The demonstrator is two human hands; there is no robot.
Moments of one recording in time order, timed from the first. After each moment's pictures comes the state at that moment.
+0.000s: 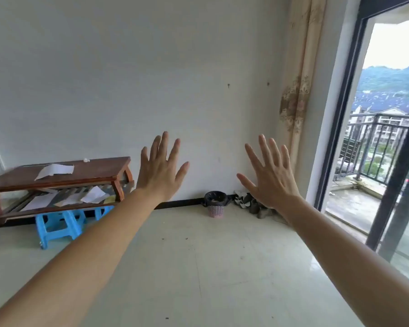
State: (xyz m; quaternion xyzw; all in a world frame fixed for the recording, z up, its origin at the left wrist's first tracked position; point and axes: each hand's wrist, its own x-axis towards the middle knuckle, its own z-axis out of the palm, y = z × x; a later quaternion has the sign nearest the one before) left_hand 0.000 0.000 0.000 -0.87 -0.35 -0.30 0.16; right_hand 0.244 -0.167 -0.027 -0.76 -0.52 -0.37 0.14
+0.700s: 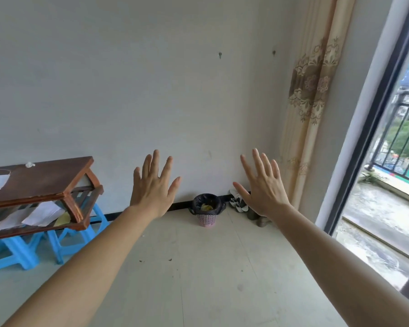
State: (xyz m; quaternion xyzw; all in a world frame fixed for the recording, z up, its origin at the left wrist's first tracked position) left_hand 0.338 0.365 -0.083 -0.89 -0.39 -0.20 0.10; right_hand 0.586 0.197 -0.102 -0.82 -0.51 -0.24 0.11
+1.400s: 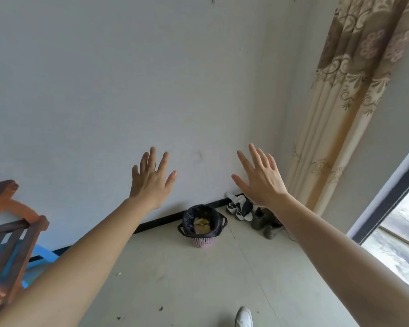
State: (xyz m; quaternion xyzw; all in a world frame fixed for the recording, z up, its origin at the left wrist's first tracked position) left_hand 0.650 0.845 -0.158 -0.92 -0.36 -0.12 0.02; right_hand 0.873 0.638 -0.172 -0.85 -0.49 -0.17 0.06
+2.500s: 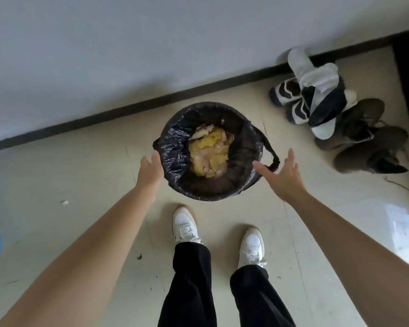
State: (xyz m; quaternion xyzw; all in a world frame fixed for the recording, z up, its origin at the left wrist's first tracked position) left_hand 0.977 1.219 -0.890 -0.45 -0.74 0.08 -0.50; right_hand 1.203 1.012 -0.872 -0.87 -0.07 0.46 0.17
